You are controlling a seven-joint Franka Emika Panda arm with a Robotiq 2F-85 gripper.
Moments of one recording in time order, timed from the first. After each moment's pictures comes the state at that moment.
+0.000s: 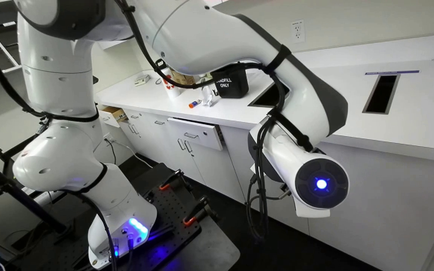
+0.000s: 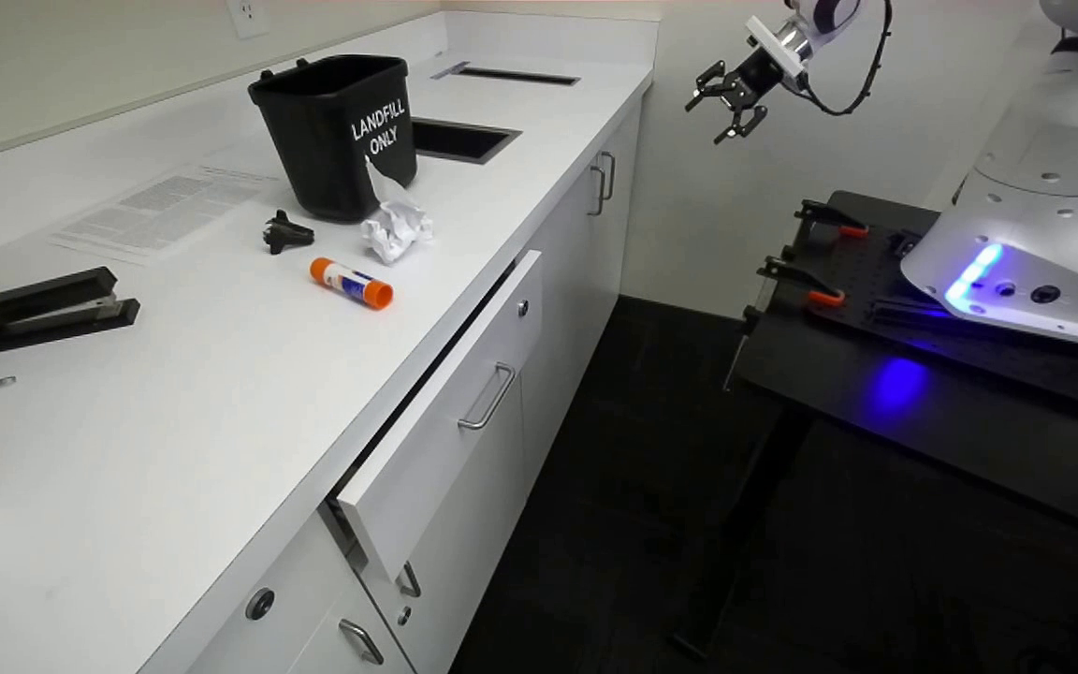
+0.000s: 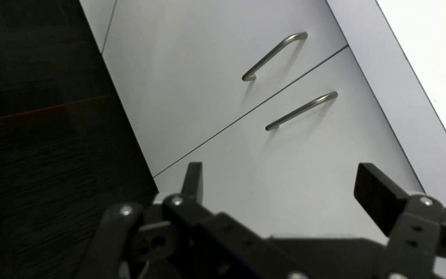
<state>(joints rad) -0.52 0.55 -0.34 -2.12 1.29 2.08 -0.19</state>
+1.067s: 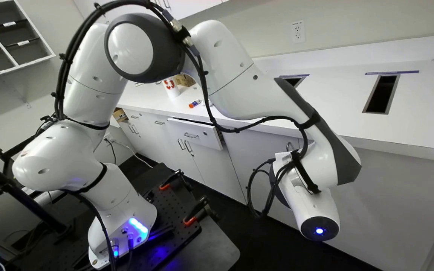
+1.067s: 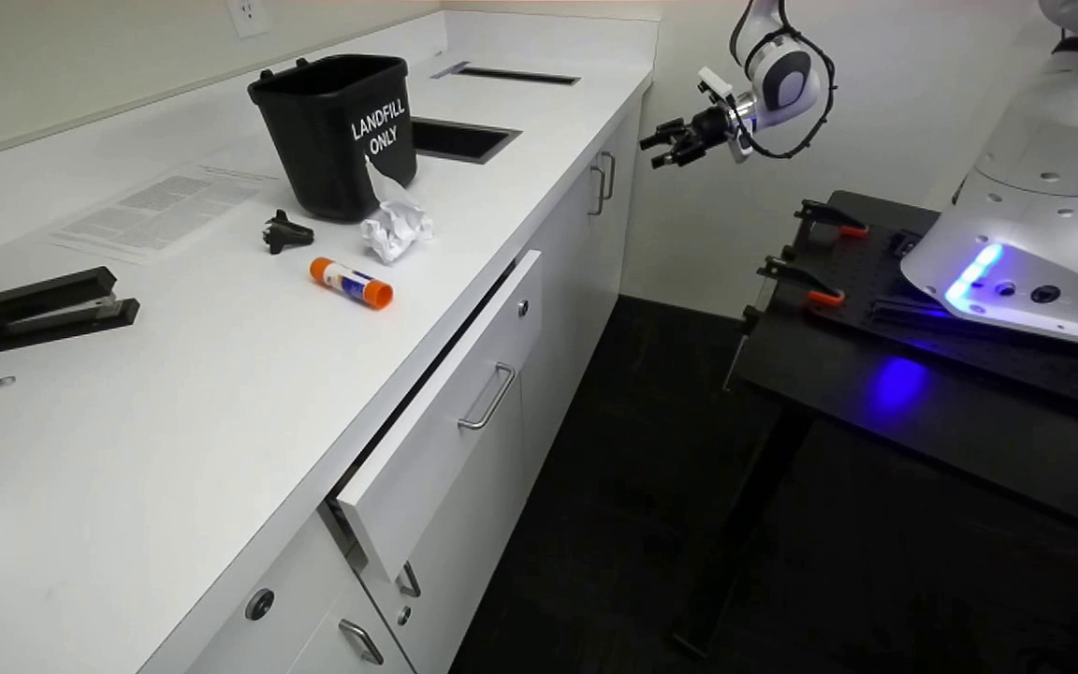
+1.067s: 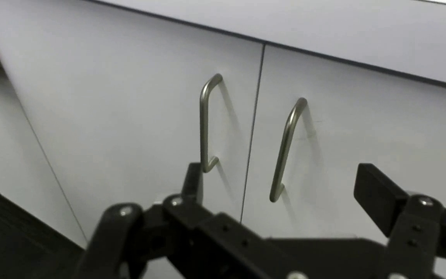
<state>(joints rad) -0.53 0.90 -0.27 -1.90 1.69 1.79 0.32</state>
